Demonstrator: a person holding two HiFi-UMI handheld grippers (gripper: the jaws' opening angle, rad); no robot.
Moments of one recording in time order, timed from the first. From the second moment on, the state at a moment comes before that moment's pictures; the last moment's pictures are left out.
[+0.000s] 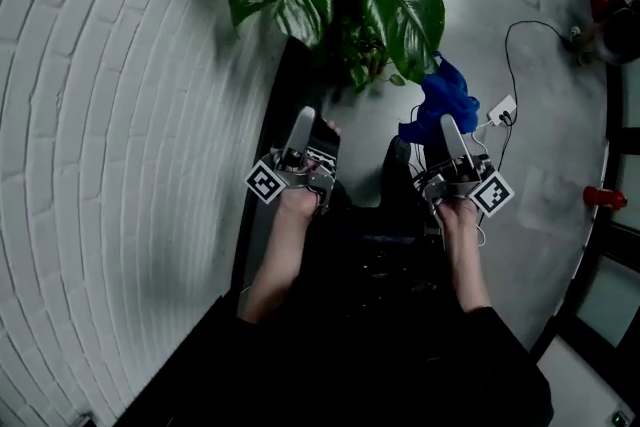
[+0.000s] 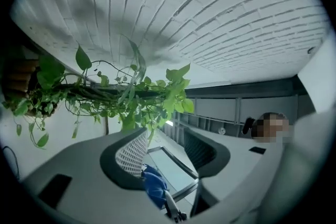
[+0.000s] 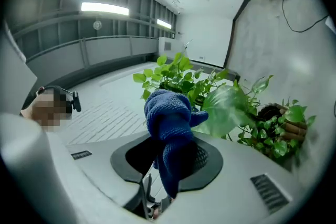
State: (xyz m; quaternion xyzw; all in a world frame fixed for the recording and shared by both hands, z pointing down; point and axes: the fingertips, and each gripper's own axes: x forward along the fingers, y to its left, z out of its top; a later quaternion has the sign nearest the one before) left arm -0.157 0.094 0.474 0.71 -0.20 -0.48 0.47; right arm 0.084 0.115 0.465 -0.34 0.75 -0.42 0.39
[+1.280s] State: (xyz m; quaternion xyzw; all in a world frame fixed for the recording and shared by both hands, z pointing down) left arm -0.072 0.181 0.427 0.76 -0.13 -0.41 0.49; right arm 0.039 0.210 0.414 -0.25 0.82 -0.39 0.33
